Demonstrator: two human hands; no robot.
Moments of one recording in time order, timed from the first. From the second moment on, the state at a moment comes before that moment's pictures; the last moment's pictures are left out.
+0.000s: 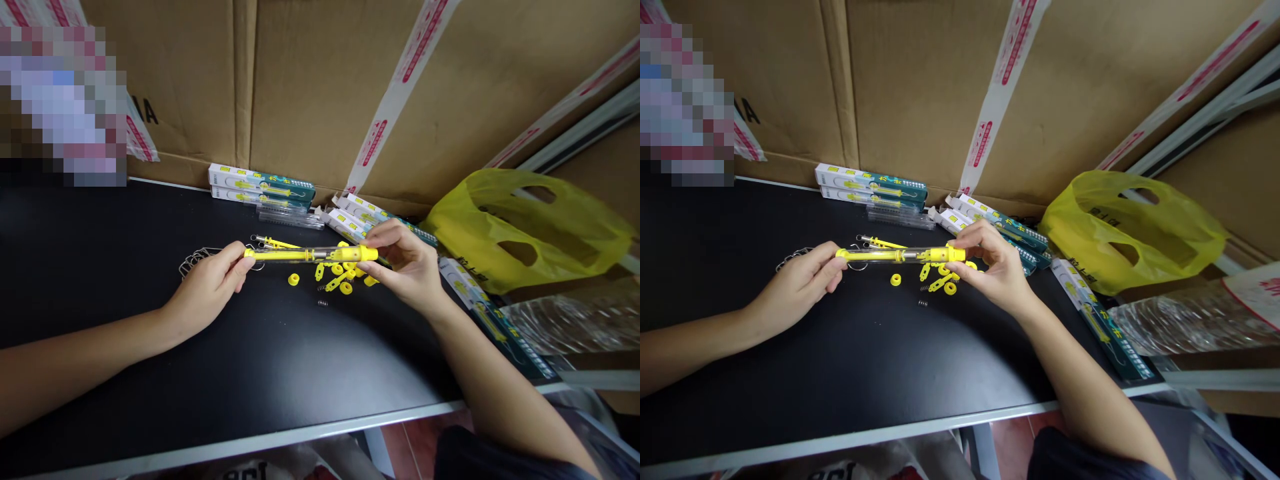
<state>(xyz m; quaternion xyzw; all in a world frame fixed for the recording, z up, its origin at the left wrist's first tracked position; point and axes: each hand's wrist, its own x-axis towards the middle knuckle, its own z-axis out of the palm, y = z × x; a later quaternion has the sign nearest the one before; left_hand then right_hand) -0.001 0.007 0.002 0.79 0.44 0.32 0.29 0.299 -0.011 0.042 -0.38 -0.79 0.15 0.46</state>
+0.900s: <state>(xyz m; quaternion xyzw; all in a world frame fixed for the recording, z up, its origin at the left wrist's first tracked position) -0.001 0.009 0.003 0.78 0.46 0.31 0.29 0.298 -0.013 0.035 -0.41 -0.76 0.20 0.46</state>
